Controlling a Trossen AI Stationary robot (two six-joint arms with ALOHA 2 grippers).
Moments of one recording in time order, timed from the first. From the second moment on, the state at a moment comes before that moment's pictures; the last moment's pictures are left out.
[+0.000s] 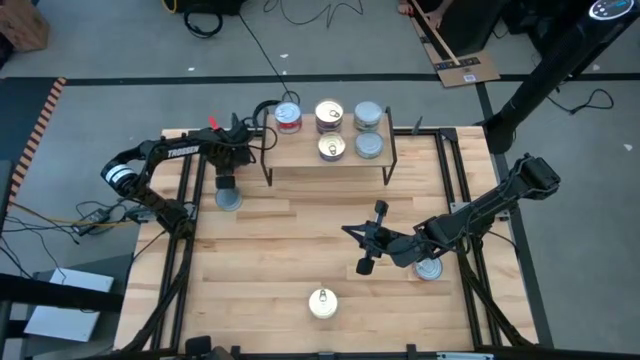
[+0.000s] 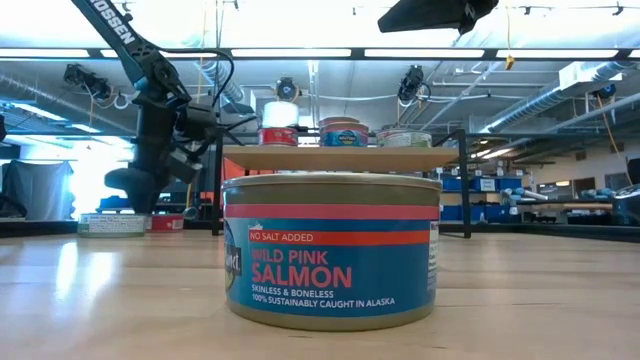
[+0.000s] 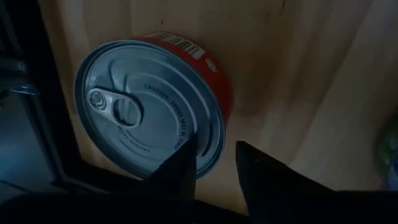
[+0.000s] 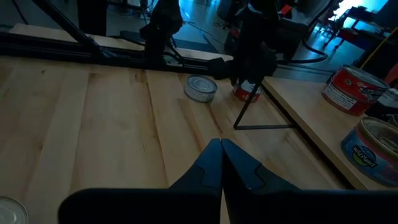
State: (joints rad) left arm 0.87 1.51 0.80 -0.73 -0.34 0.73; right arm 0.46 1.42 0.89 0.09 0.81 0.08
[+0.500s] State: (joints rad) left arm 0.84 1.52 0.85 -0.91 -0.29 0.75; right arm 0.46 1.42 0.89 0.09 0.81 0.07
